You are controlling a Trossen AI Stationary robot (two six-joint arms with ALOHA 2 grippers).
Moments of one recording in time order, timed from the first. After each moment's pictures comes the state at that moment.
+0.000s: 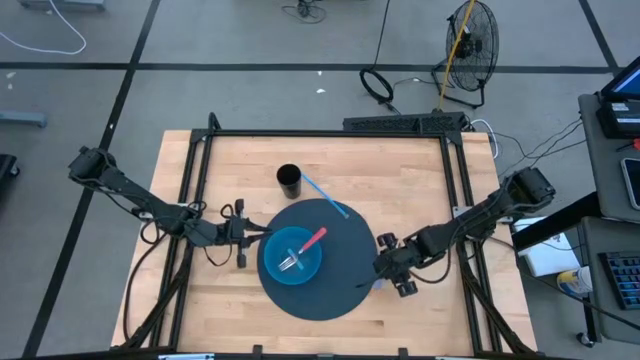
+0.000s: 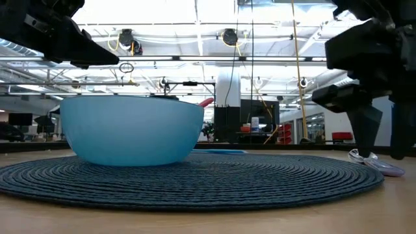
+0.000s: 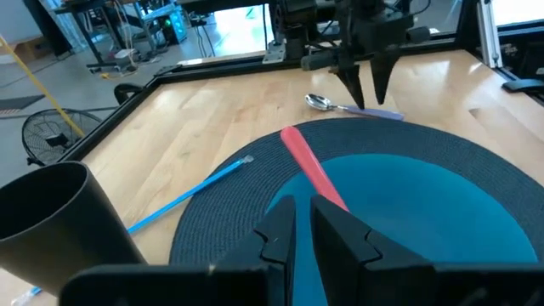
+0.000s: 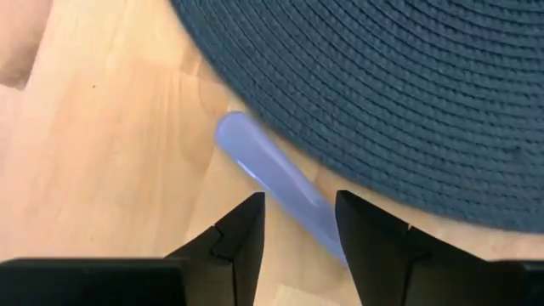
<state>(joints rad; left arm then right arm) -0.49 0.93 0.28 0.33 -0.58 -0.06 0.44 1.52 0.74 -0.40 -0.01 0.14</state>
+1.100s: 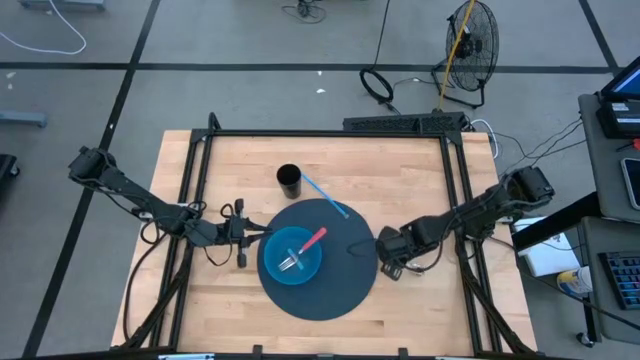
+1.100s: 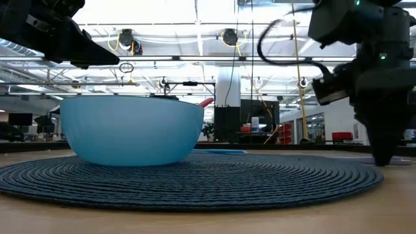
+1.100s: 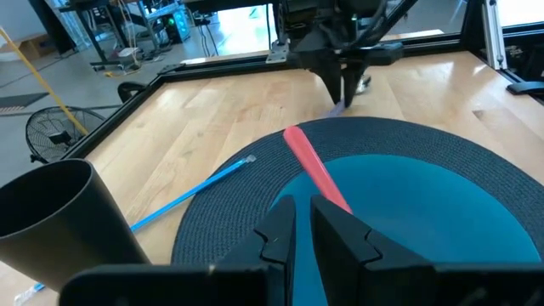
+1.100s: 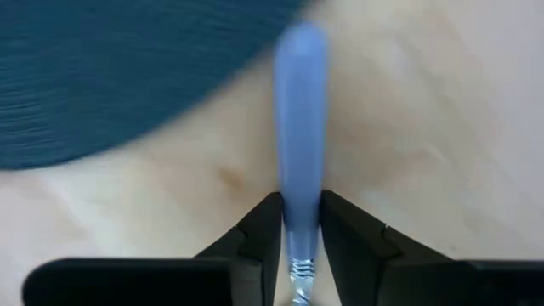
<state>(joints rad) -0.49 0.93 0.28 0.33 -0.59 -0.06 0.32 1.52 0.74 -0.68 -0.01 0.94</state>
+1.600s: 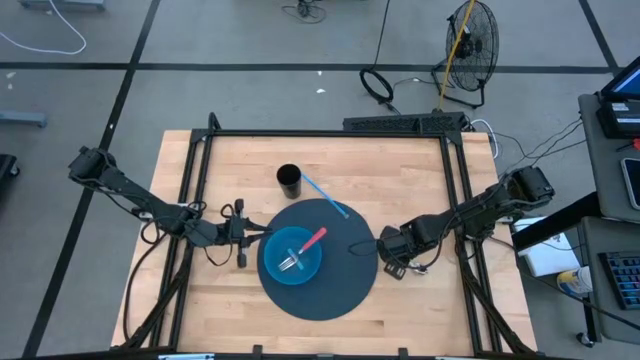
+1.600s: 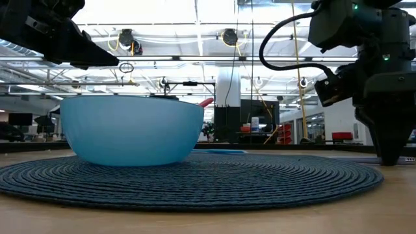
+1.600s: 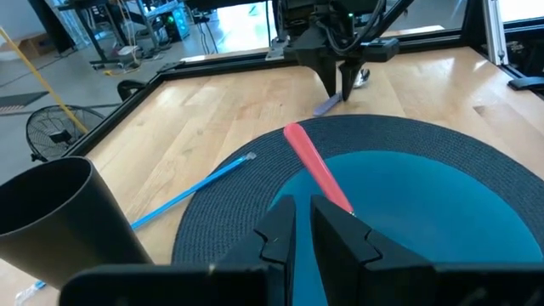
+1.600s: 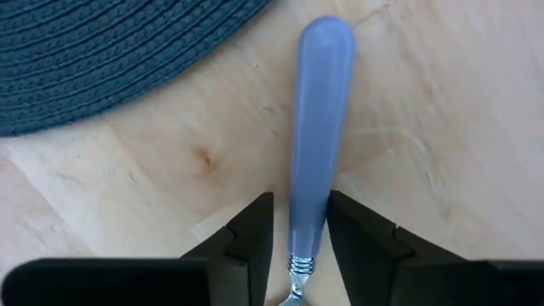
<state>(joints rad) -0.49 0.93 0.28 0.32 -0.59 -0.06 0.31 1.52 0.74 -0.72 0.00 0.85</state>
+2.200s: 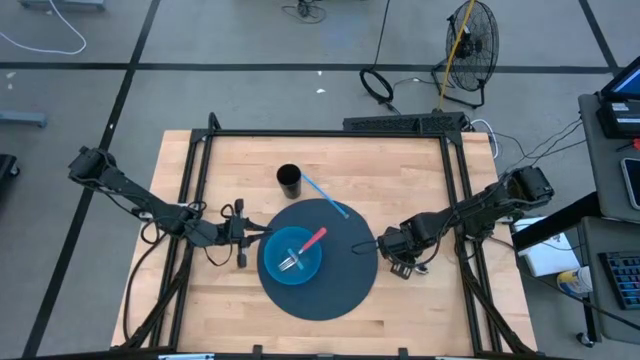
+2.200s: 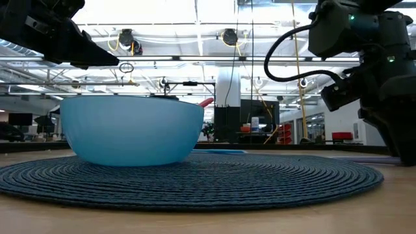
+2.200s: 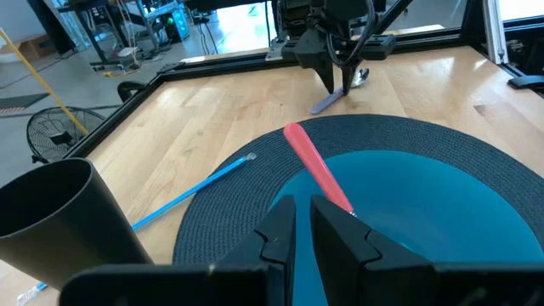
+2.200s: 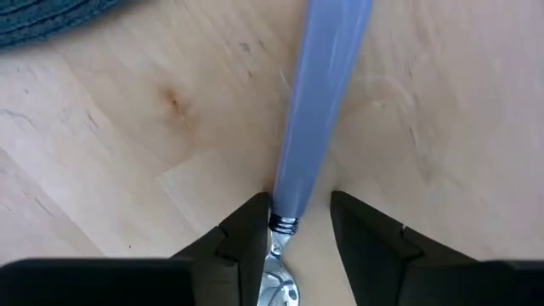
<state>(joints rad) -0.49 0.93 0.28 0.32 -0.59 -0.06 0.27 1.52 0.74 -0.78 -0.07 0.75</state>
